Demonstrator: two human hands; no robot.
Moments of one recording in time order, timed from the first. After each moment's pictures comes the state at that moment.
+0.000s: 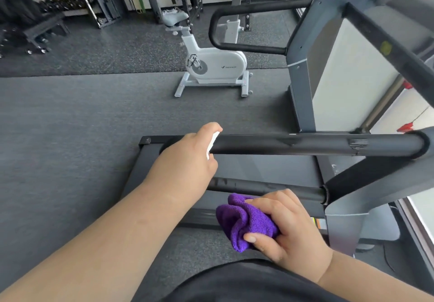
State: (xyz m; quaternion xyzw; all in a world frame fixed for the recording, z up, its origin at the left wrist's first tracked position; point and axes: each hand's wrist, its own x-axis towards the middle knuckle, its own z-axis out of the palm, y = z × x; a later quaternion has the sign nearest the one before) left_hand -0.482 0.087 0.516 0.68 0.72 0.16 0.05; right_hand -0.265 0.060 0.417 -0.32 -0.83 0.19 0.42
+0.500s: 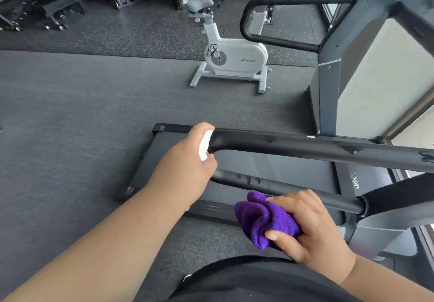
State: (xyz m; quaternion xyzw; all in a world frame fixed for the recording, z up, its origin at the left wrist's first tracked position) left_hand -0.571 0.069 0.486 0.58 0.75 0.27 0.16; right_hand -0.313 0.070 0.413 -0.31 -0.85 0.19 0.38
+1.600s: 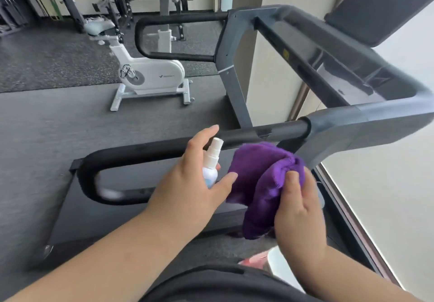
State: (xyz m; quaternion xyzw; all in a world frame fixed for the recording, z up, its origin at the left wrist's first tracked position) left_hand -0.376 0.064 0.495 0.73 0.54 0.36 0.22; right_hand -0.194 0.031 0.458 -0.60 -0.48 0.23 0.60
